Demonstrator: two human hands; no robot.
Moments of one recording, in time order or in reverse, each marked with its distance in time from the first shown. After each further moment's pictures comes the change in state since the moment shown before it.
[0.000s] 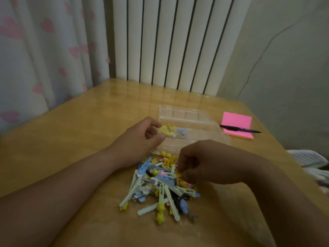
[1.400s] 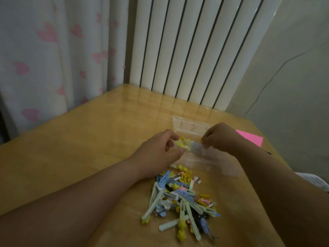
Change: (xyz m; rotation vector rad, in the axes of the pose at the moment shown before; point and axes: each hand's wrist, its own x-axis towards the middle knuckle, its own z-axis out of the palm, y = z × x) left_hand 0.001 -0.005 0.000 0.011 -0.028 0.019; right_hand 0.109 0.051 -0.044 0.166 0.425 0.447
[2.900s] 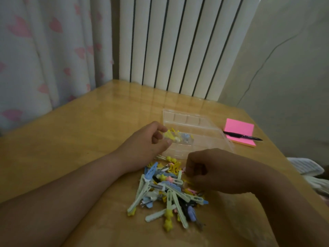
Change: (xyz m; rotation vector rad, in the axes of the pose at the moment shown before) left_hand 0.000 0.000 0.001 -0.047 0.018 0.000; right_hand -0.129 0.008 -0.004 -0.241 -0.386 -0.433
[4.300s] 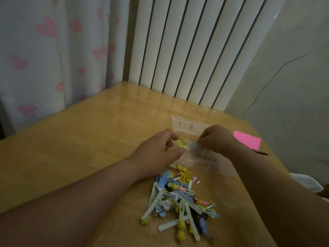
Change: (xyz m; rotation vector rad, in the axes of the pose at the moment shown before) left_hand -0.001 0.002 -0.001 0.044 -0.016 -0.011; right_hand 0.123 0.049 -0.030 0.201 0.403 0.445
